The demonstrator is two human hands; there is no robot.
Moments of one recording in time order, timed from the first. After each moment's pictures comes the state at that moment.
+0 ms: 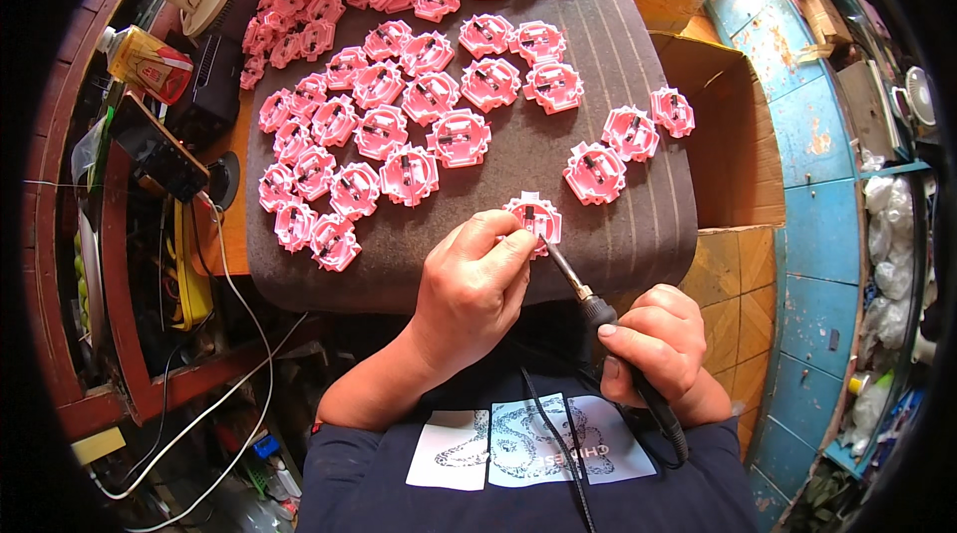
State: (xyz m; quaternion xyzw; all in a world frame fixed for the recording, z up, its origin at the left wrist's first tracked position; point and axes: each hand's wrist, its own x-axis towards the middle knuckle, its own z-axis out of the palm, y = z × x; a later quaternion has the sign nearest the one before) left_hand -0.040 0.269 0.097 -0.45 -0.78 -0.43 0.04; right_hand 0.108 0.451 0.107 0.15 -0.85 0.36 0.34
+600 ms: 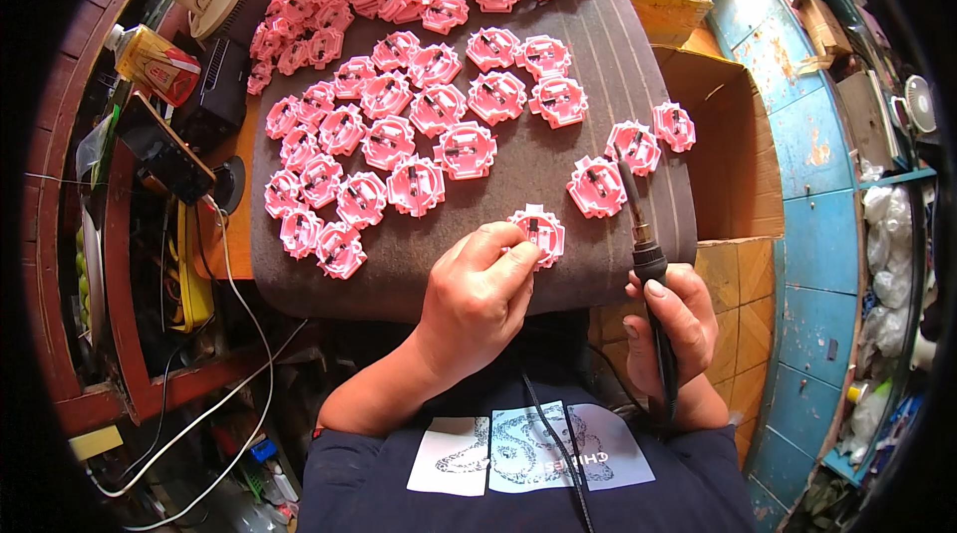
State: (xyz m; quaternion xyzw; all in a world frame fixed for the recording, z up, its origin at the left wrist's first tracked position) left_hand -0.039 0.269 0.096 -0.46 -0.77 -0.43 0.05; right_hand 0.105 0.452 0.094 0.06 -0.83 0.39 0.40
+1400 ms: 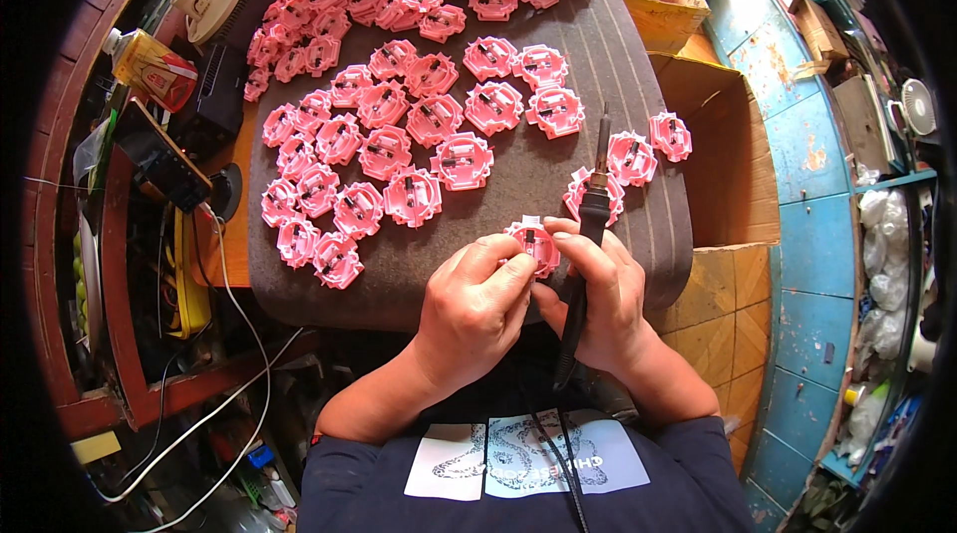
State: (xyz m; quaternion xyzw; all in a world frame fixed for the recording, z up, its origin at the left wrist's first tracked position) left_hand -0.040 0.270 0.096 -0.46 -0.77 -0.44 0.05; right_hand 0.047 0.437 0.074 0.09 -0.87 0.36 0.33
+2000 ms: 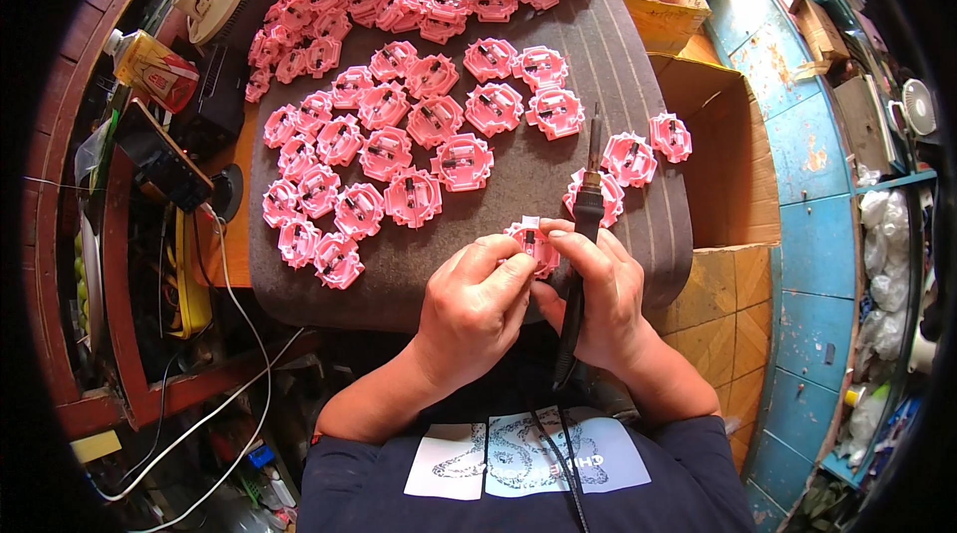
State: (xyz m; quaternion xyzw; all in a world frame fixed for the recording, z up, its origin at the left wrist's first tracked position) left_hand -0.040 0.269 0.098 -0.46 -0.77 -0.44 0.04; right_hand 0.041 0.439 0.073 0.11 -0.86 0.36 0.35
